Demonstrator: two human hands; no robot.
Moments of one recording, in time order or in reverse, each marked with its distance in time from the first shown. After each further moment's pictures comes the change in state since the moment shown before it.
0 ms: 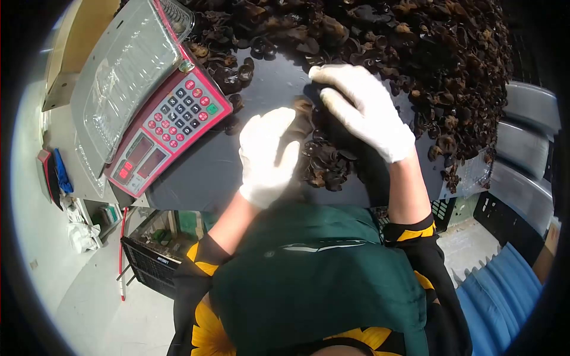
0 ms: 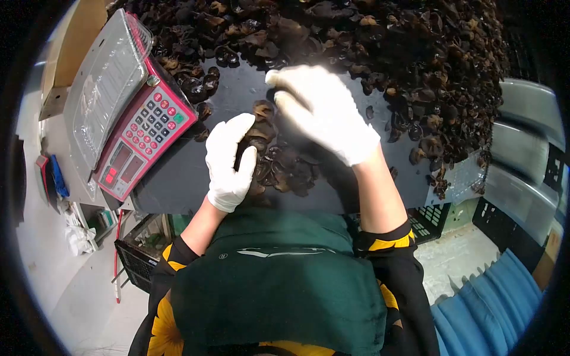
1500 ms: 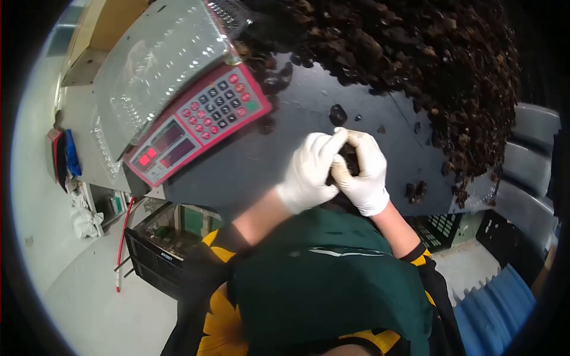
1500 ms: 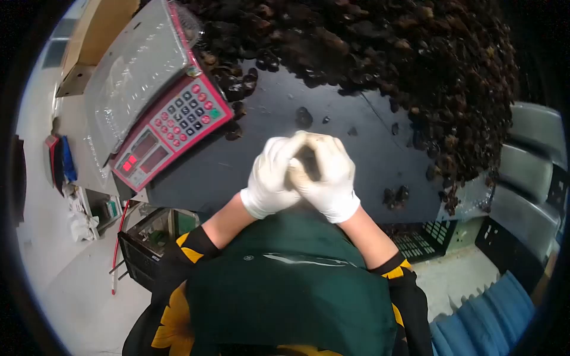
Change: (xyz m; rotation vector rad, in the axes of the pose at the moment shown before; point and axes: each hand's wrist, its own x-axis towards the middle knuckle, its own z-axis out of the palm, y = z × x) left_hand -0.008 0.008 0.018 -0.208 -0.026 0.158; right_hand -0.065 -0.057 0.060 0.065 0.188 0.186
